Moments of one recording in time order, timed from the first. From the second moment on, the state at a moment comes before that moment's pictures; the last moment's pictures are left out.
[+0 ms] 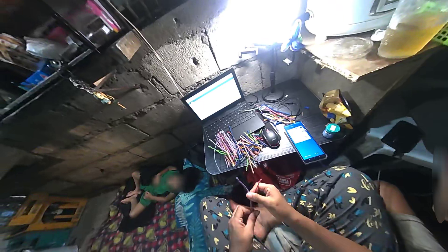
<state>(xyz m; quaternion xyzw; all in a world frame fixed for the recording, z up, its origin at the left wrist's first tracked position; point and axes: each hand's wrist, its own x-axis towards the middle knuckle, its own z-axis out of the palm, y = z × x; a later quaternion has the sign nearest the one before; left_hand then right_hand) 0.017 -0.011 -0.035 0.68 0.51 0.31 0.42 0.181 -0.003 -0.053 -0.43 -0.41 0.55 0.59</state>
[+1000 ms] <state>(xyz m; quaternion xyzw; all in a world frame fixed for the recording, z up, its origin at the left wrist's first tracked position) 0.009 -0.002 -0.045 0.62 0.48 0.34 0.53 0.190 0.008 -0.047 -0.45 -0.53 0.49 0.52</state>
